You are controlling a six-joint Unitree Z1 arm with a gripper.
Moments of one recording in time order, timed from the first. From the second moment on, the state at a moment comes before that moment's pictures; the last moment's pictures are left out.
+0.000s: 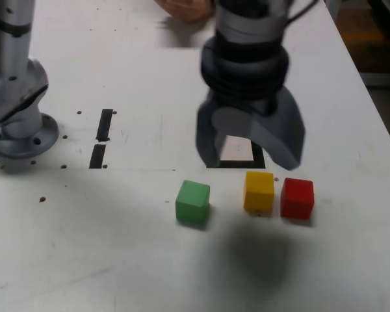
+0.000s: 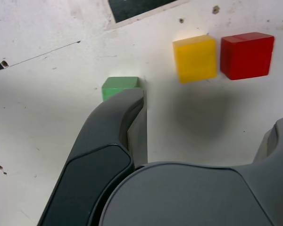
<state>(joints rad) -0.47 2.05 -1.88 1.47 0.07 -0.15</state>
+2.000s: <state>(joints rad) -0.37 2.45 -2.21 1.48 -0.01 -0.06</state>
